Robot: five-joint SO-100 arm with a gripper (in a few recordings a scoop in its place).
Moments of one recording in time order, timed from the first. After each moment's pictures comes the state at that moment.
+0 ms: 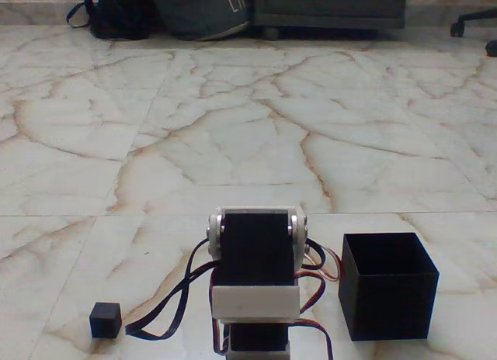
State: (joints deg) arm 0.6 138.2 176.6 41.0 -87.4
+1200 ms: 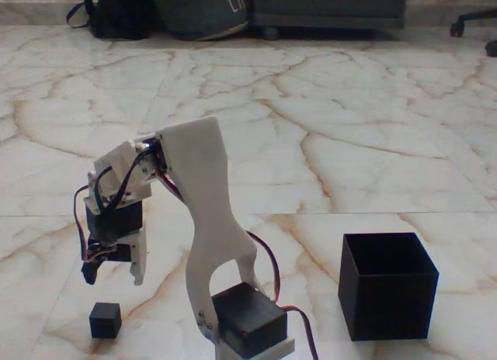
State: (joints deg) arm -37.4 66.1 93.1 51.5 -54.8
